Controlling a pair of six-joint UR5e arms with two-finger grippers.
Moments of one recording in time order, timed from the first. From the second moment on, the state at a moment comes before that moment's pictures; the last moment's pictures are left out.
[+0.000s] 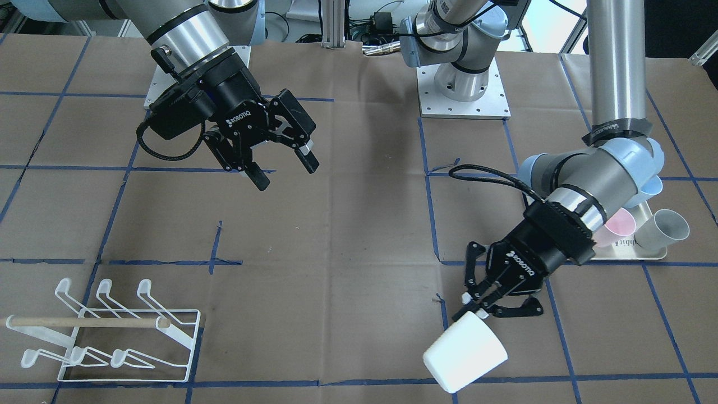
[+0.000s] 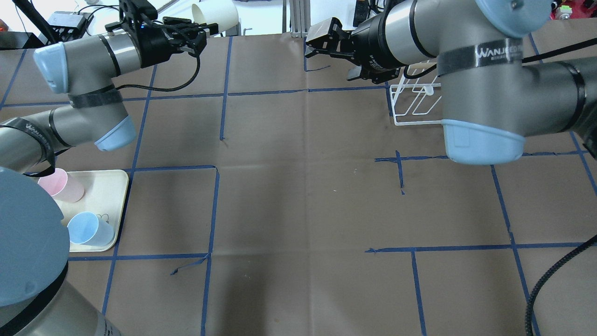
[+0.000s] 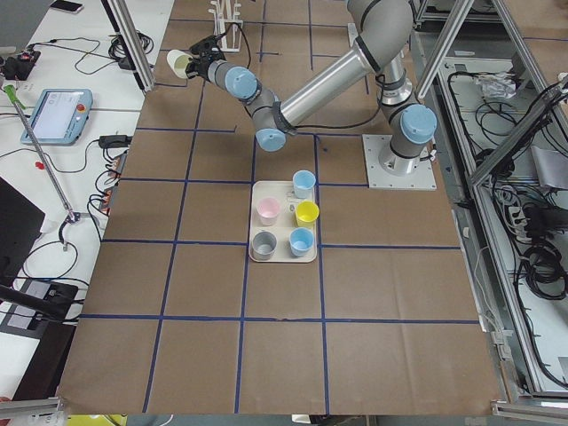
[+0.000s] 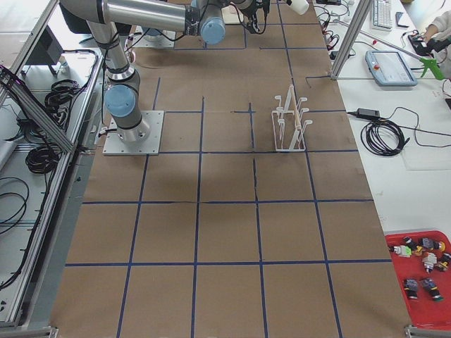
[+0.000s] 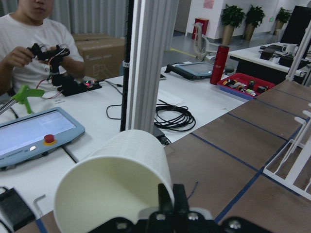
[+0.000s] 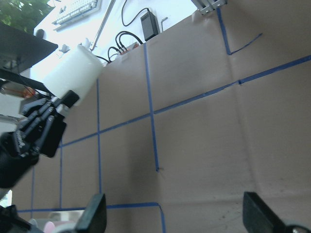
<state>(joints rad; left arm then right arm) -1.36 -2.07 -1.77 0.06 0.52 0.52 1.68 -1.55 1.84 -2.51 -1.05 0.57</state>
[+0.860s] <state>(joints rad) -1.45 -2.05 -2.00 0.69 0.52 -0.01 1.75 -1.43 2.03 -3.25 -1.02 1.34</state>
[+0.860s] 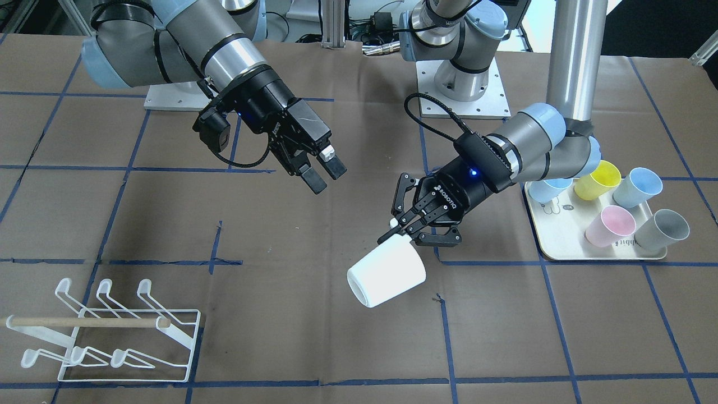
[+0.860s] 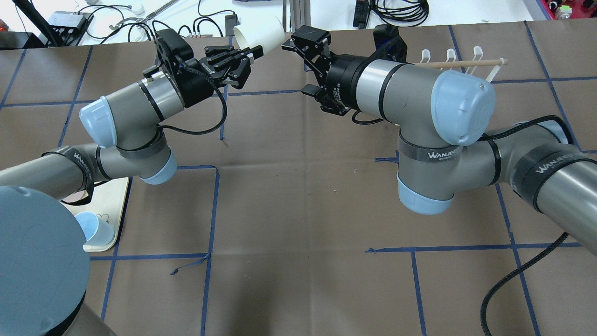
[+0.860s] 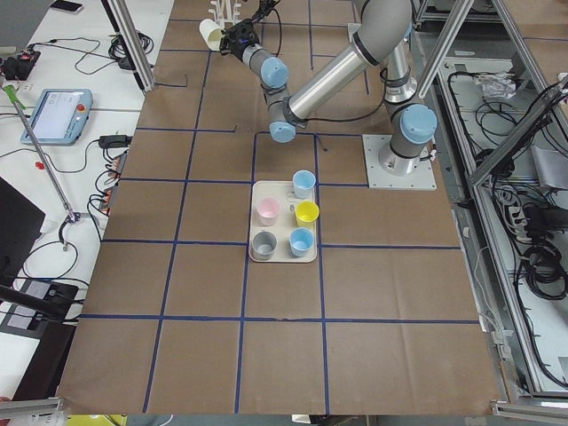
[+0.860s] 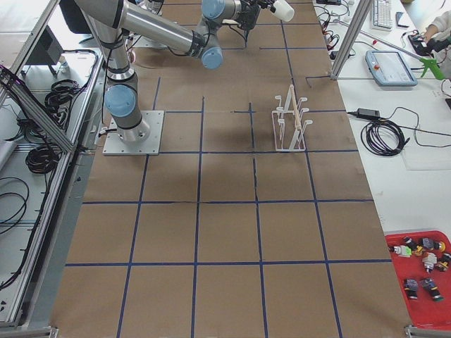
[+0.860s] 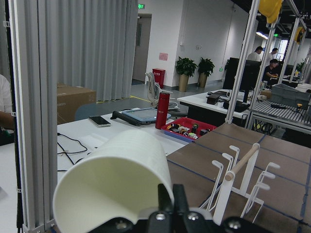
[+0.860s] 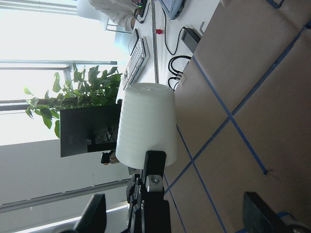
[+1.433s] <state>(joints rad) -1.47 -1.99 -2.14 0.80 0.51 -0.11 1.77 -1.32 2.03 -3.39 -1.06 1.44</state>
